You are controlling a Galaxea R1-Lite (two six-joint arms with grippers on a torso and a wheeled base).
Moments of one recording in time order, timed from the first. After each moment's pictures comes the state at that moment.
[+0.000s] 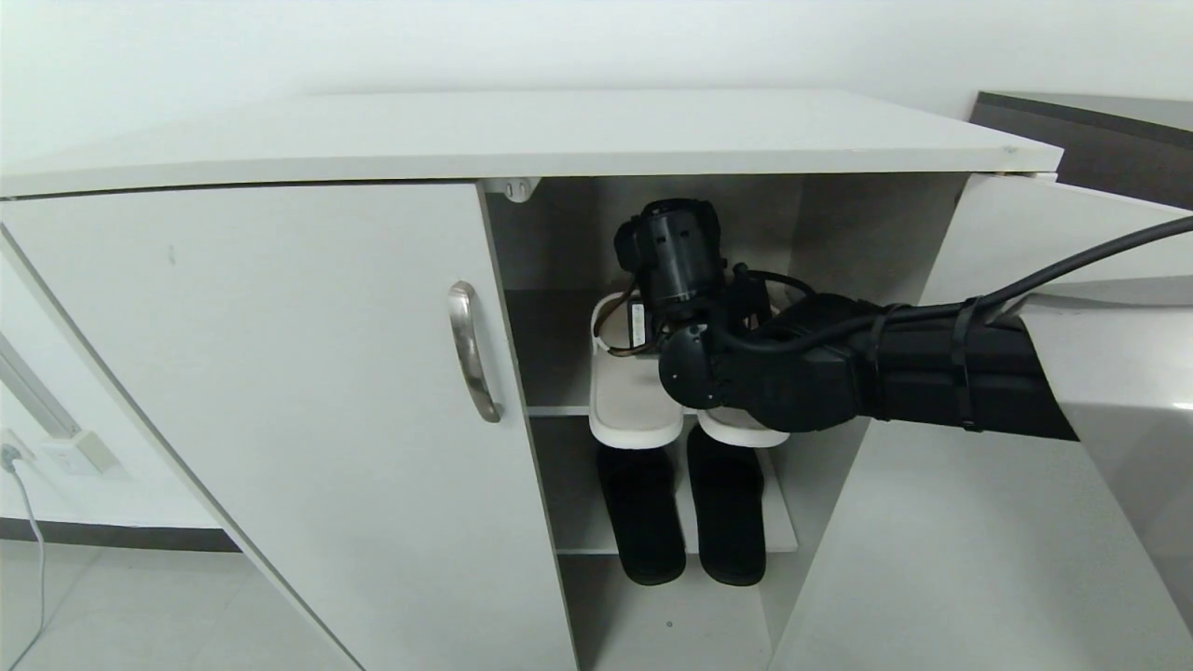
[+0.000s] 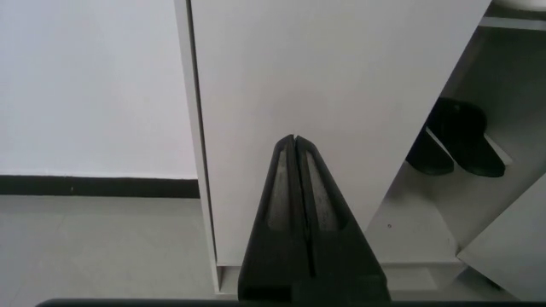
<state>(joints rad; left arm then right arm) 0.00 0.00 0.00 0.00 -0.01 -0.07 0.82 2.21 -1.91 -0.01 -0.83 0.22</state>
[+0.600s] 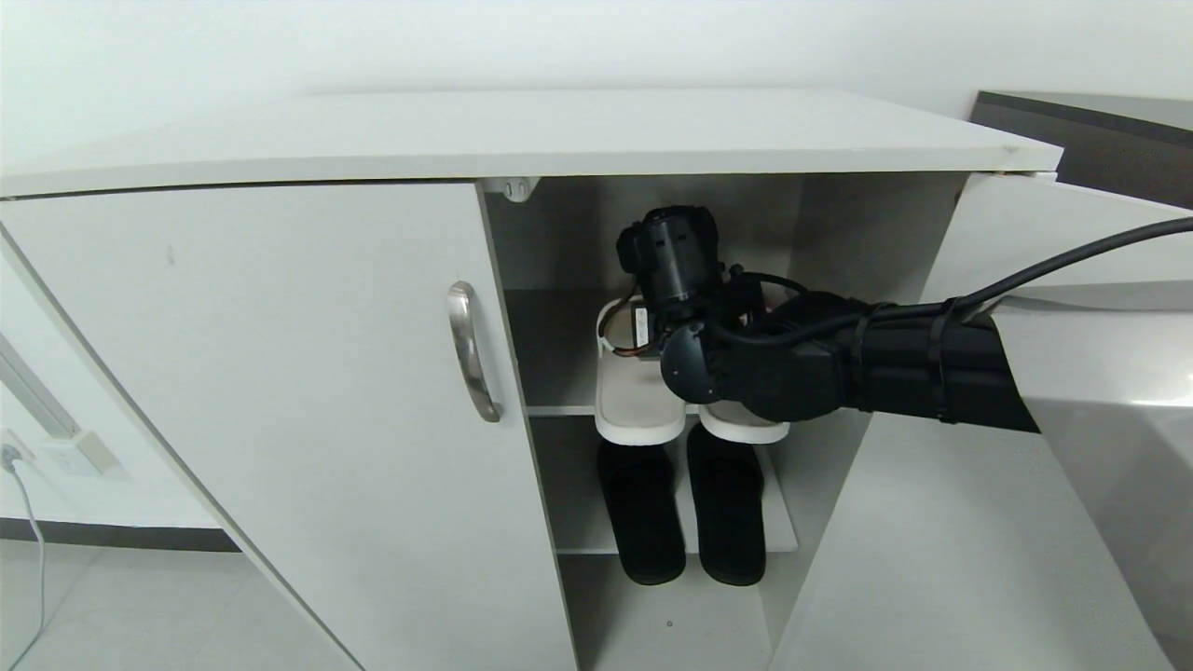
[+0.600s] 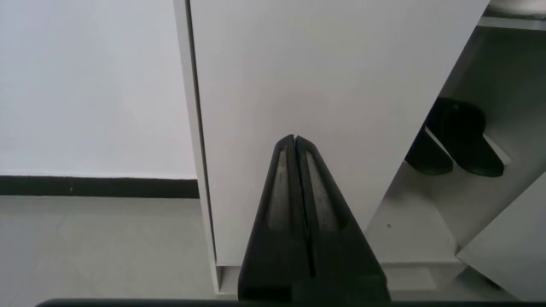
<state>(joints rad) 0.00 0.00 0.00 0.00 -0.01 -0.08 0.80 2.24 -1.96 0.03 -0.81 0.22</state>
